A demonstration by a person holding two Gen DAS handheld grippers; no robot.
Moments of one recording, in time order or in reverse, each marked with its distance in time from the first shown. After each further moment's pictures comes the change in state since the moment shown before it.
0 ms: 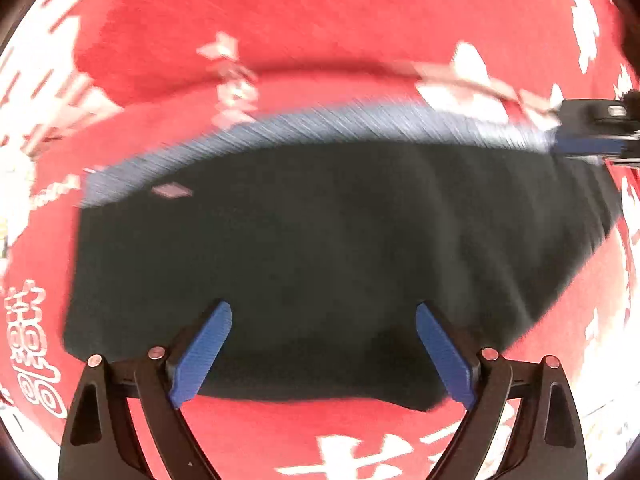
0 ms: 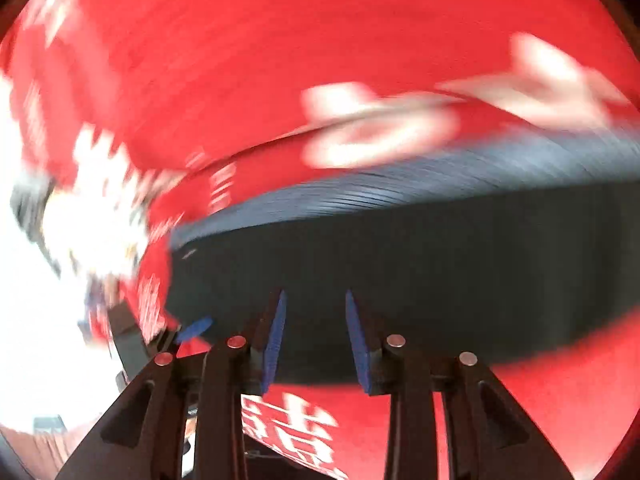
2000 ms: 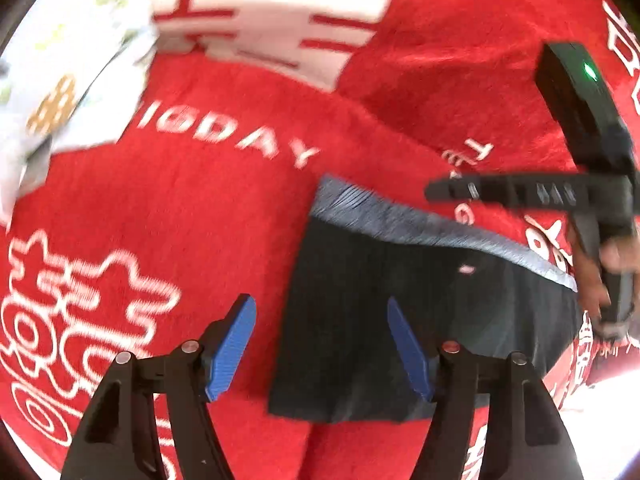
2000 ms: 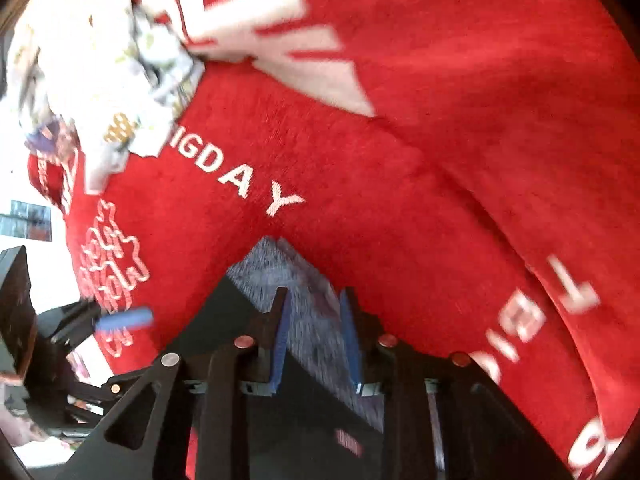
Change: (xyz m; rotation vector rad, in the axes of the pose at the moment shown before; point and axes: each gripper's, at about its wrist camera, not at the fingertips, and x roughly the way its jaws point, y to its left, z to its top) left arm 0.003 0.249 0.006 -0.349 -0.045 -0.216; right arm 0.246 0.240 0.069 -0.492 0.245 -0.205
